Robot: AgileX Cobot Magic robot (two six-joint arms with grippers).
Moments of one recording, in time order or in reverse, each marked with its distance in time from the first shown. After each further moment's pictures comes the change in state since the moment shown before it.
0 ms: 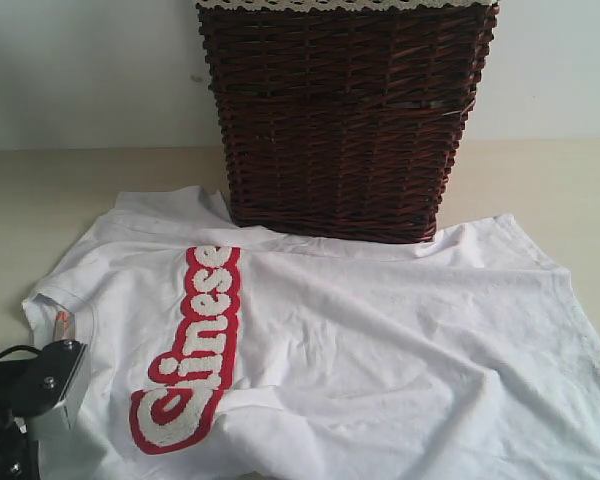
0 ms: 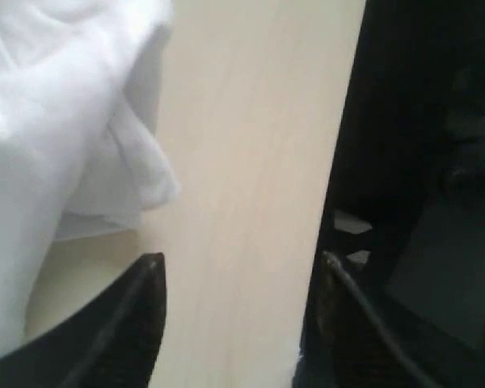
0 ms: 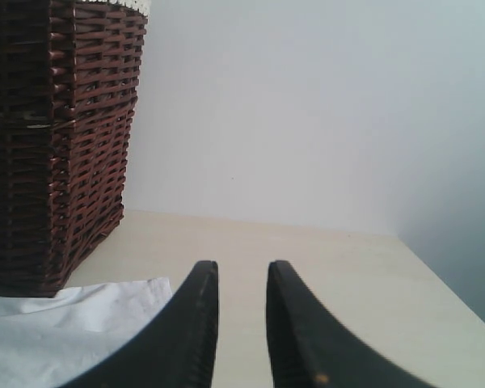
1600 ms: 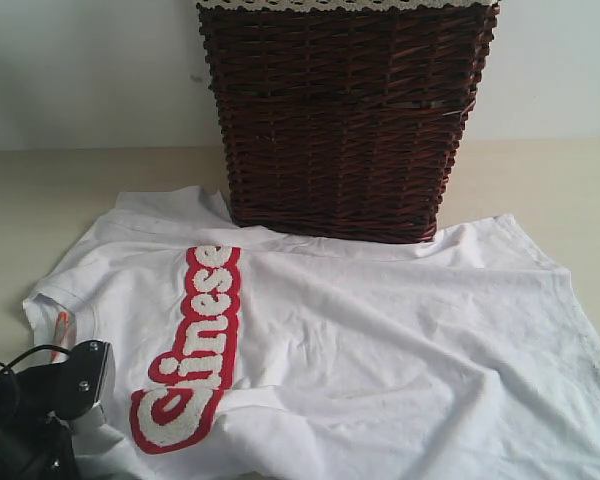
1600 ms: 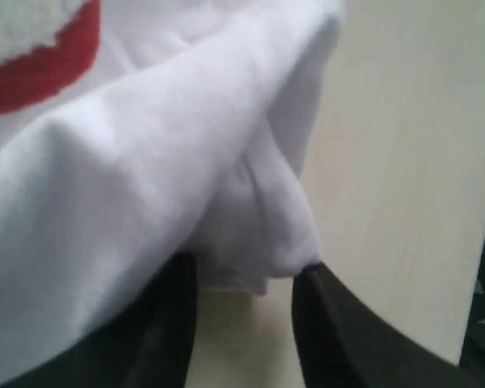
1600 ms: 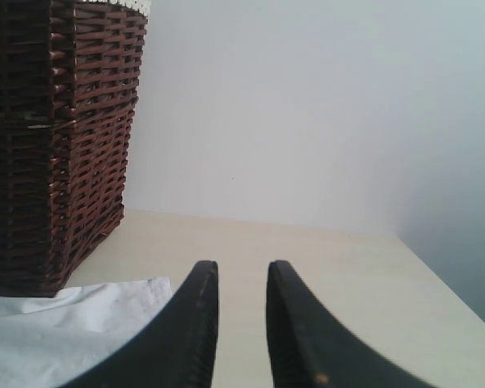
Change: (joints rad) left arm 0.000 0.166 0.038 -0.143 -0.295 0.174; right arm 0.000 0.000 0.000 0.000 0.000 0.000
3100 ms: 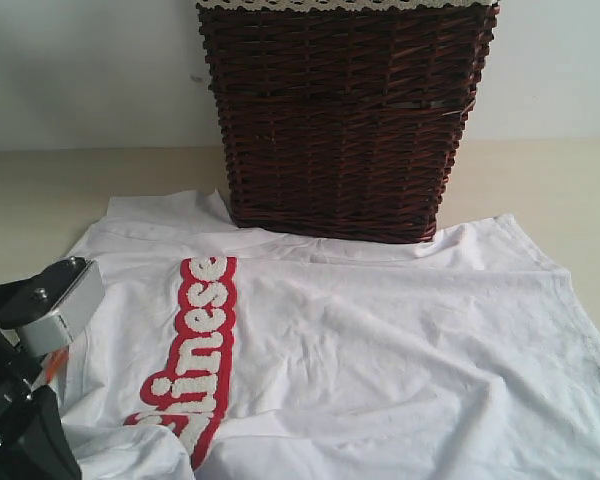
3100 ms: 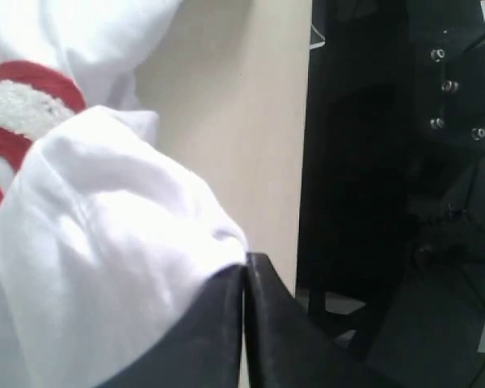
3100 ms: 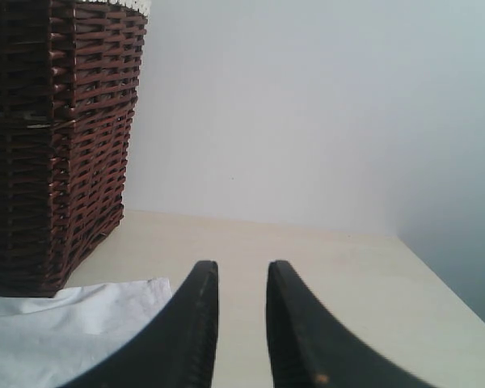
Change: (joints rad) left arm 0.000 -0.258 -0.162 -0.017 0.453 -0.107; right arm 0.000 0.000 0.000 0.000 0.000 0.000
